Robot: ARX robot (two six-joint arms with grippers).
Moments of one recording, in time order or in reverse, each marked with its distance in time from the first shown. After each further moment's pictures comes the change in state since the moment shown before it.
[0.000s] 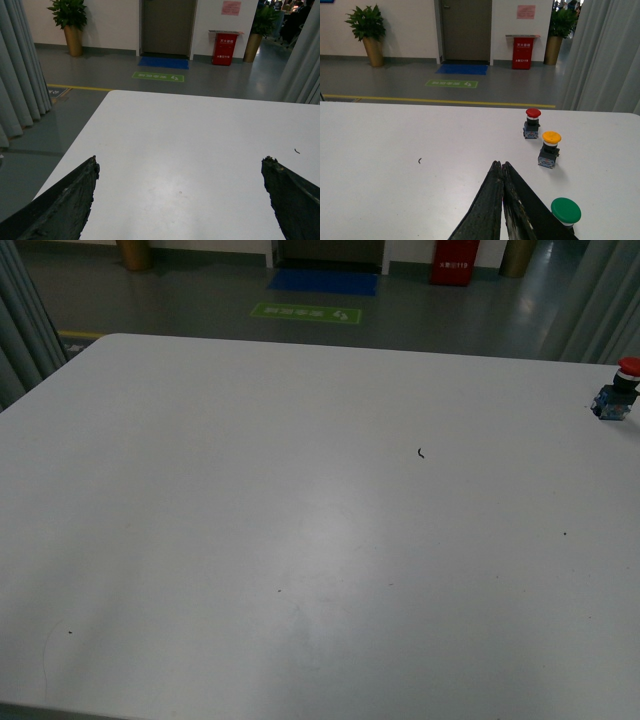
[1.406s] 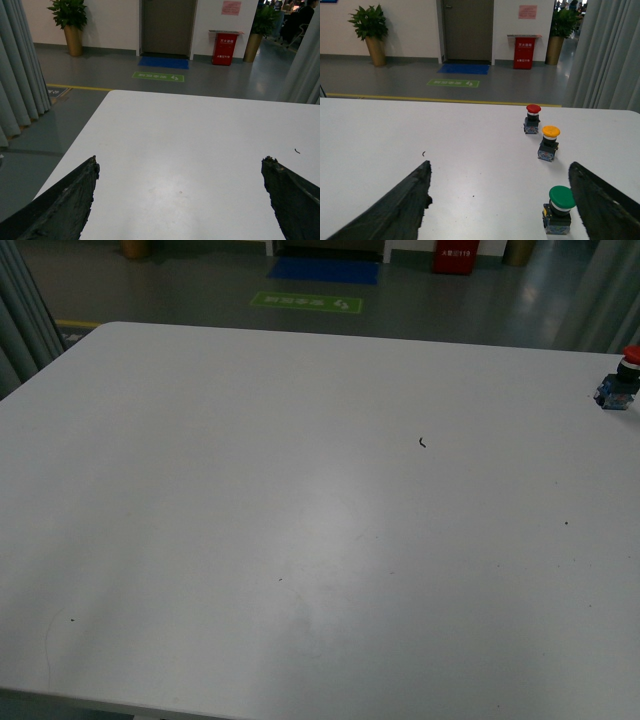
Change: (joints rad) left arm 0.000 0.000 0.000 0.000 0.000 0.000; right arm 0.000 -0.294 0.001 -0.303 0.000 -0.002
